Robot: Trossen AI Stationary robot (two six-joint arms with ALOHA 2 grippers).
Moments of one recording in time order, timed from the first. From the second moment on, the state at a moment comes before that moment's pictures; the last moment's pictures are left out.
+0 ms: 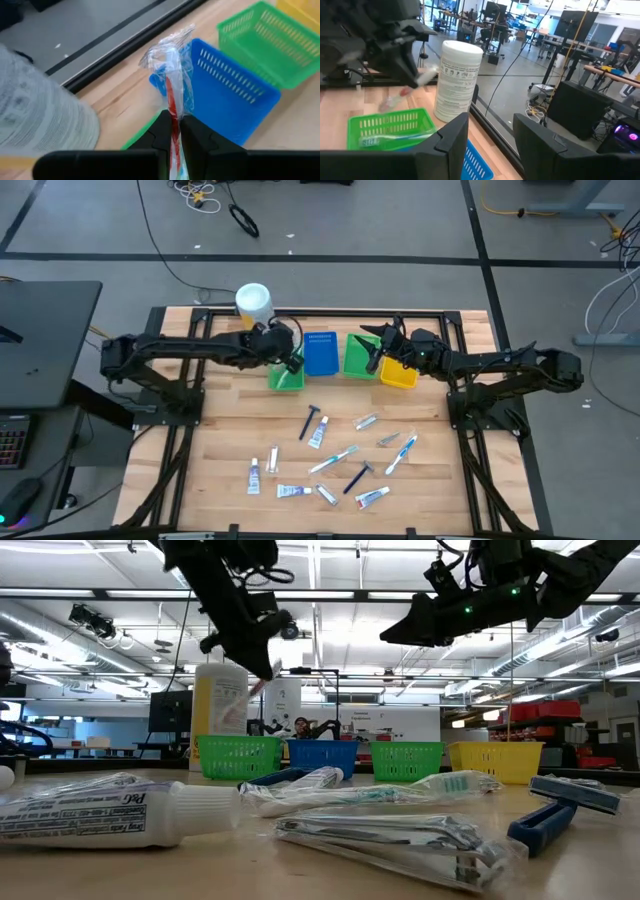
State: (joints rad) left arm 0.21 1.46 1.04 -0.42 -0.52 -0.43; right arm -0.30 1.23 0.53 0.63 0.23 -0.21
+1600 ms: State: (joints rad) left arm 0.24 1.55 1.09 -0.50 -0.37 -0.54; right arm -0.29 1.23 0.53 0.61 0.18 -0.17
